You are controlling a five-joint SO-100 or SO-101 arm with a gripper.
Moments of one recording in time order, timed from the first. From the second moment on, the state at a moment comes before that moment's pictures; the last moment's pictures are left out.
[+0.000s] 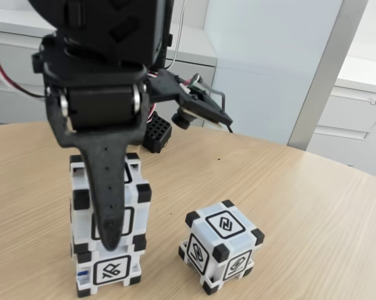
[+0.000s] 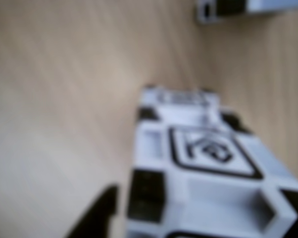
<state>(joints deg) 31.7 82.2 85.2 89.3 -26.1</state>
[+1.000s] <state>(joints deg) 18.1 103.8 85.2 97.7 -22.6</state>
